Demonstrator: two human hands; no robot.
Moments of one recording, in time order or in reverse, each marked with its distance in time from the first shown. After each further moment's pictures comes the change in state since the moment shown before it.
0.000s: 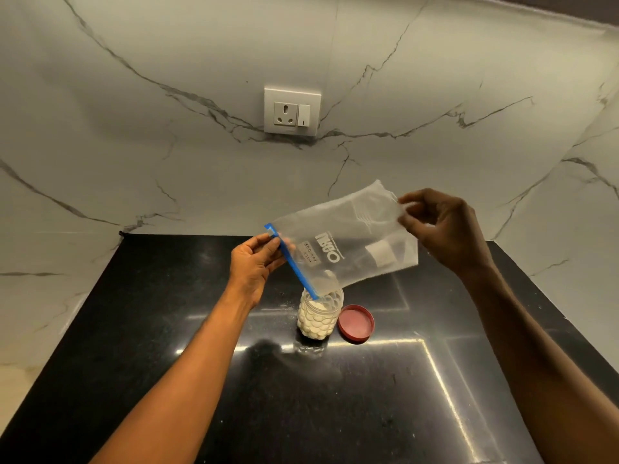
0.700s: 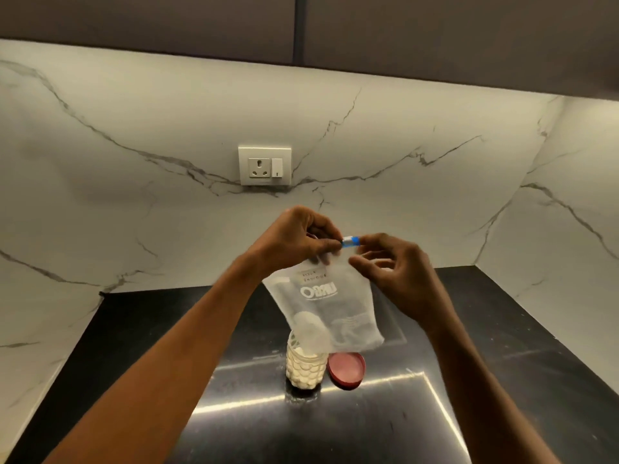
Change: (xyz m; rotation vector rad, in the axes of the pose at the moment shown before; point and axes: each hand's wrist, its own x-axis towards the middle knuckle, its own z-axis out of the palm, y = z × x) left_hand 0.002 0.117 0.151 0.985 -0.683 0.339; right_hand -0.011 -0.042 0.004 0.210 -0.045 0.101
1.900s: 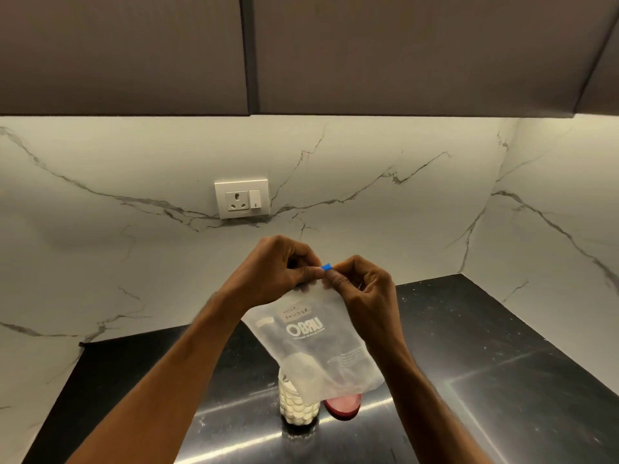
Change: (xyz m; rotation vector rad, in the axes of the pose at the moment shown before) left_hand -0.002 0.016 -0.007 0.255 -0.020 0.119; right_hand 0.002 -0.007 0.035 0.336 0.290 0.108
